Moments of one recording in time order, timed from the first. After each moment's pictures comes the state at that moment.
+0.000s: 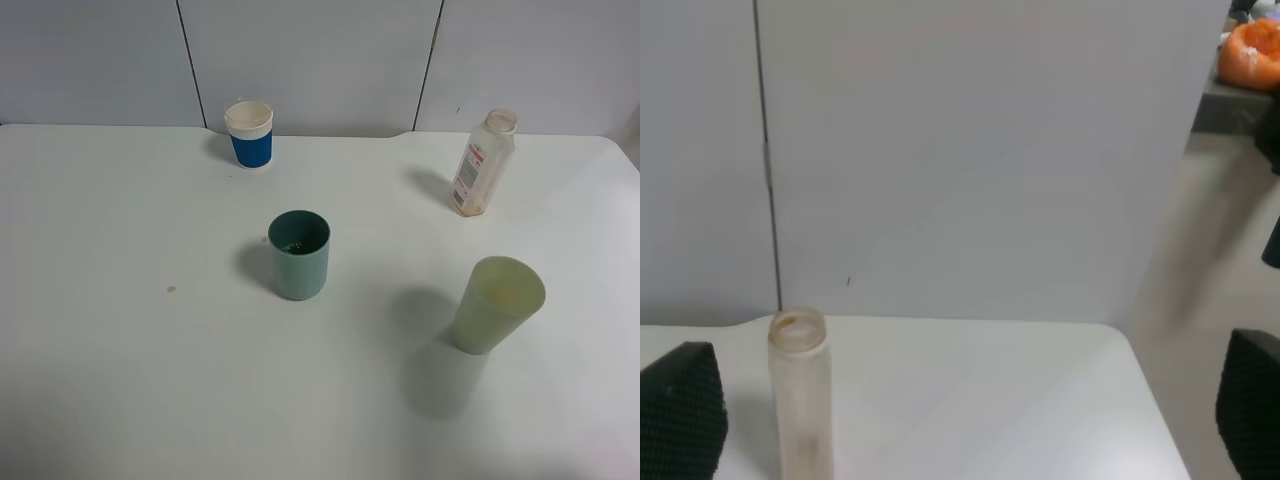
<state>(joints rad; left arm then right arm) -0.03 -0.01 -0.50 0.01 1.05 0.02 0.00 0.25 -0.54 -0.16 0.46 0.02</state>
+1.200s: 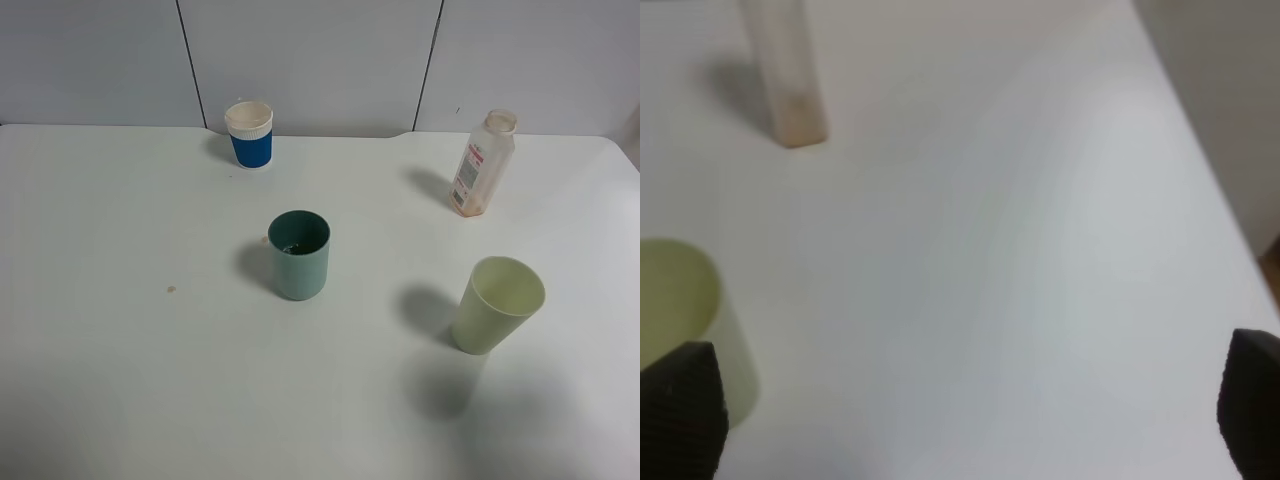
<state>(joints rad) -0.03 -0.01 -0.50 0.01 1.05 0.02 0.00 0.00 -0.51 -0.08 1.08 0.00</state>
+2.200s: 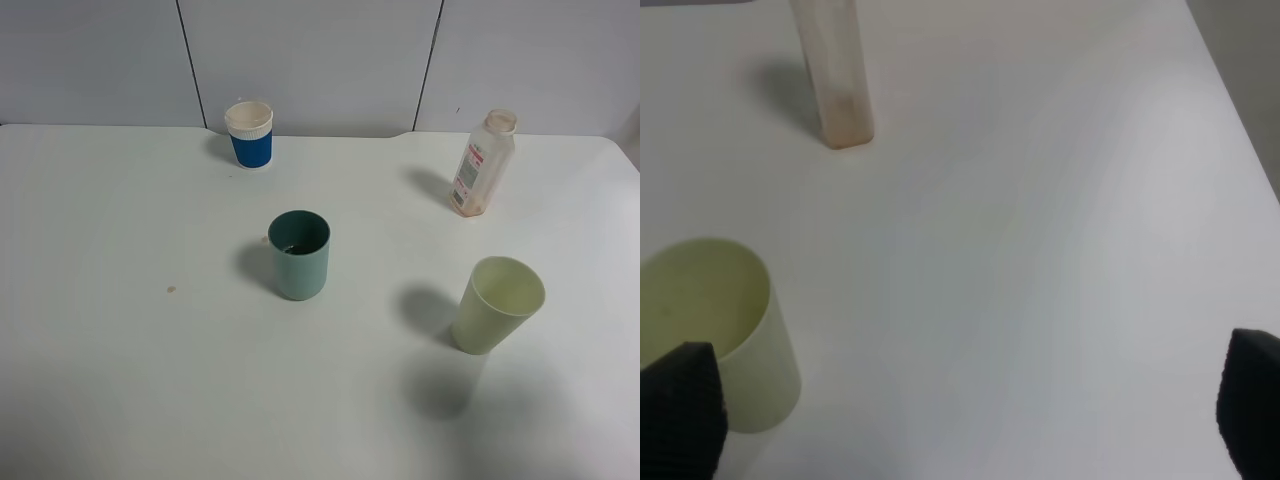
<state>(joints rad) -0.03 -0.01 -0.50 0.01 1.05 0.02 0.00 0.00 -0.50 -0.05 1.07 -0.01</state>
